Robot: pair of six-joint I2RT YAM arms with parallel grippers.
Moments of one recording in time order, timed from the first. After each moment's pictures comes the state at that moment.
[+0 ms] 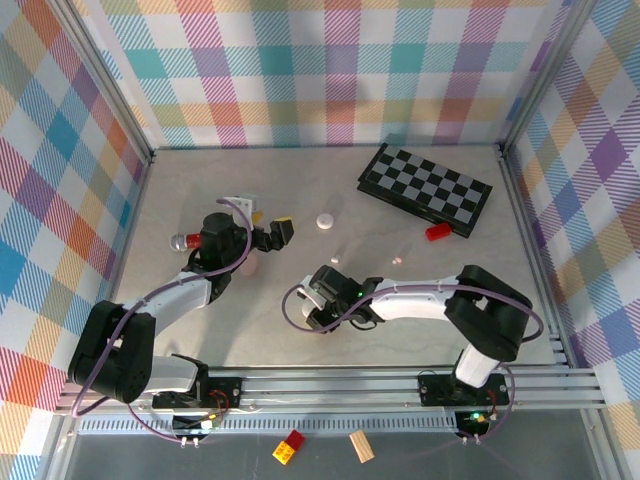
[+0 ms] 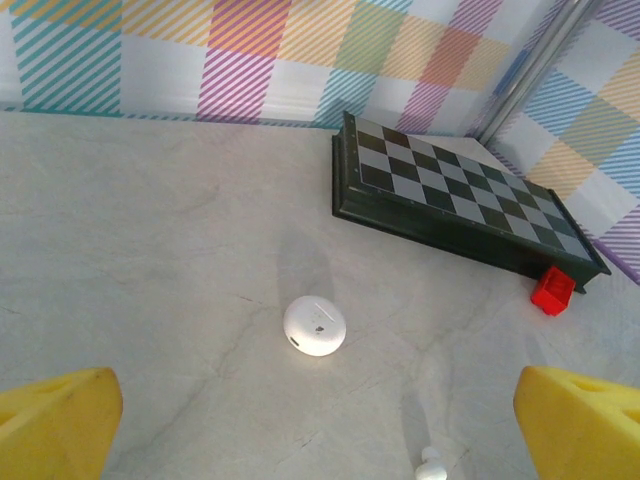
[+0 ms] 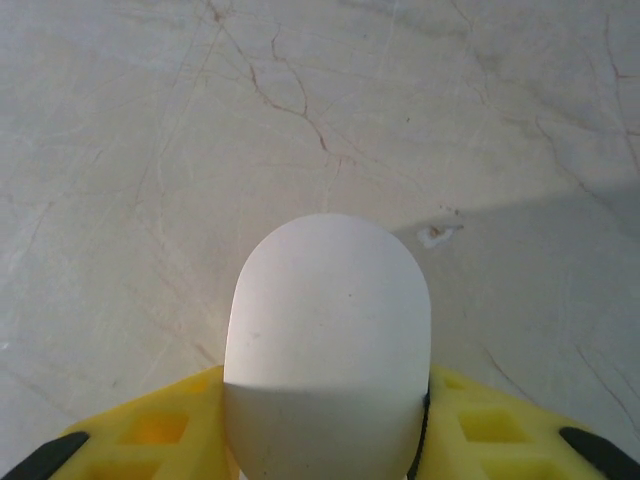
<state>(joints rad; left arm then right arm) -0.31 1.33 0.59 0.49 0.27 -0.29 1.05 1.65 0.85 -0.23 -0.08 0.11</state>
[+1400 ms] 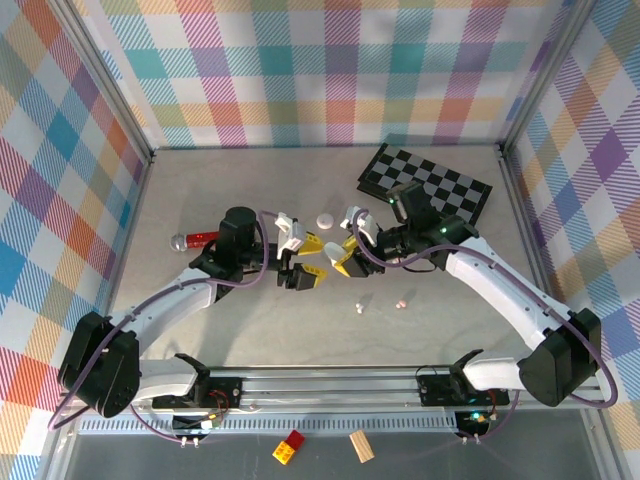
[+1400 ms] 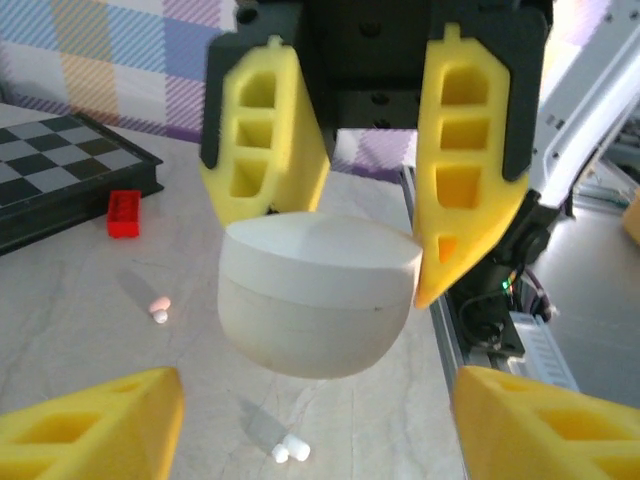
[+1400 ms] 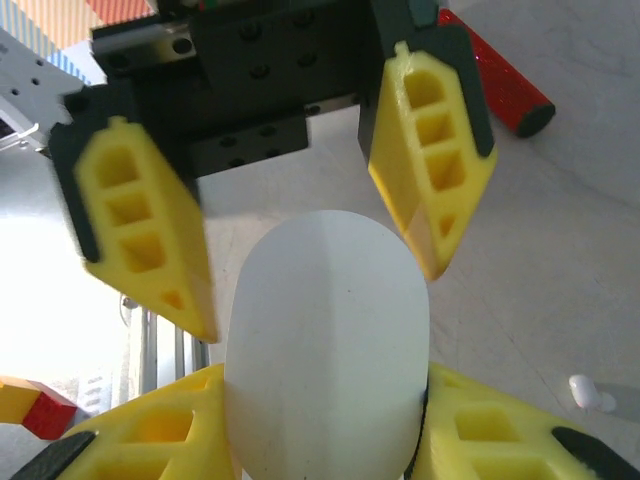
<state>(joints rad) -0.52 1.26 0.75 0.15 1.00 0.14 0.59 1.30 1.16 -0.69 -0.77 -0.36</state>
